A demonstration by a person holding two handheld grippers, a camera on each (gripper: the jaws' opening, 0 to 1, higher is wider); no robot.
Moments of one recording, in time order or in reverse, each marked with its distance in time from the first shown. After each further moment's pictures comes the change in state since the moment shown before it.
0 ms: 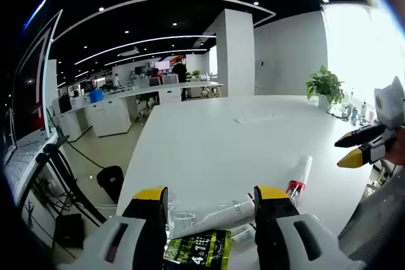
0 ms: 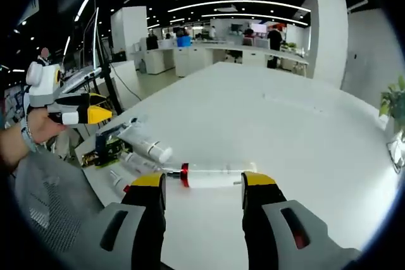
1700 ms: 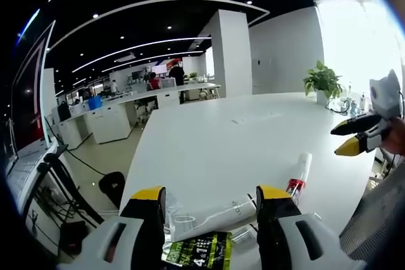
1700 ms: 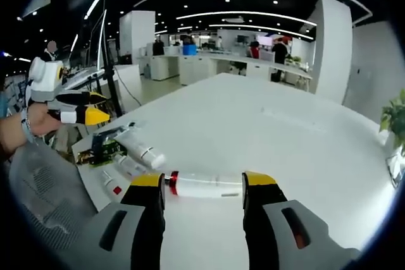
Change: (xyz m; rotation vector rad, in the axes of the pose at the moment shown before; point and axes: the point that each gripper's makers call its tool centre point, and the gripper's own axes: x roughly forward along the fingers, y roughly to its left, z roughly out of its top) left arm 0.001 -0.004 0.003 0.051 -0.009 0.001; right arm 0.002 -0.016 0.011 -0.072 -0.071 0.013
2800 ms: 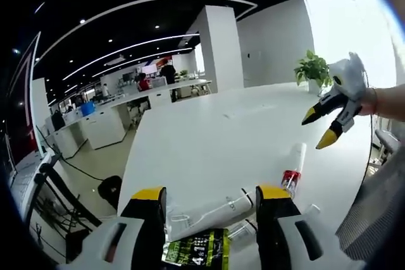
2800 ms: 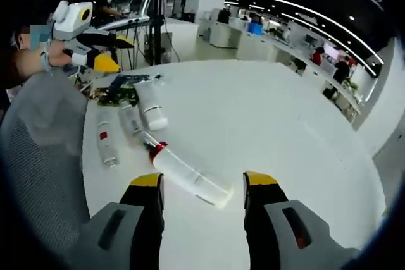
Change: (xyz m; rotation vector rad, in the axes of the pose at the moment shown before) left arm 0.002 -0.012 -0.006 0.079 0.035 -0.037; right arm 0.050 -0.022 -0.021 -0.461 0.230 0.340
